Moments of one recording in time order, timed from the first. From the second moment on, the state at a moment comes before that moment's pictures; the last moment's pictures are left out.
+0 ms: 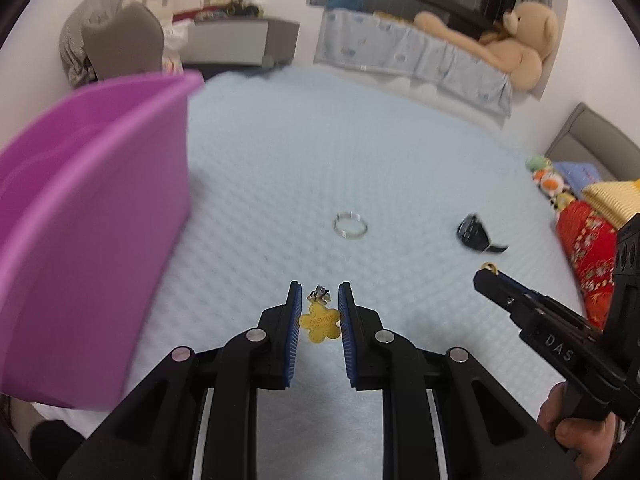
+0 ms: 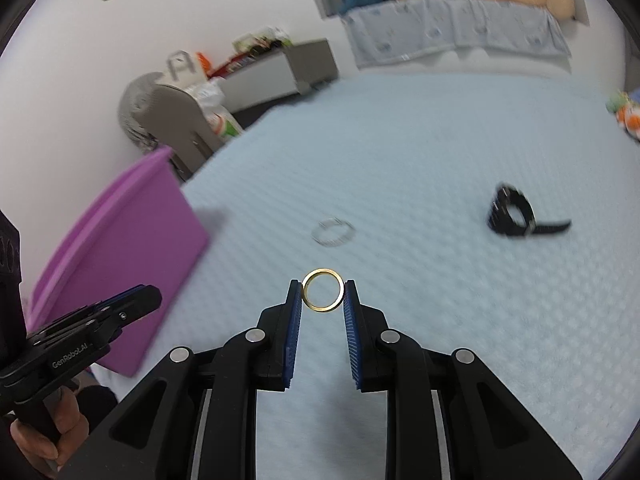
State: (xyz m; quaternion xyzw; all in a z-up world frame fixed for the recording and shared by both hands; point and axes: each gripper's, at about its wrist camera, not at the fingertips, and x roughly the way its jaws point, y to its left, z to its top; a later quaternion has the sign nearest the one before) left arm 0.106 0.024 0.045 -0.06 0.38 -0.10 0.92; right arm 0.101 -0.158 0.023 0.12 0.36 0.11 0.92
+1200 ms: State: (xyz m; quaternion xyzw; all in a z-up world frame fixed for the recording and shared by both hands) left arm 0.111 0.267 0.080 -0.09 0.39 0.13 0.91; right arm 0.203 0.161 0.077 -0.04 0.42 0.33 0.84
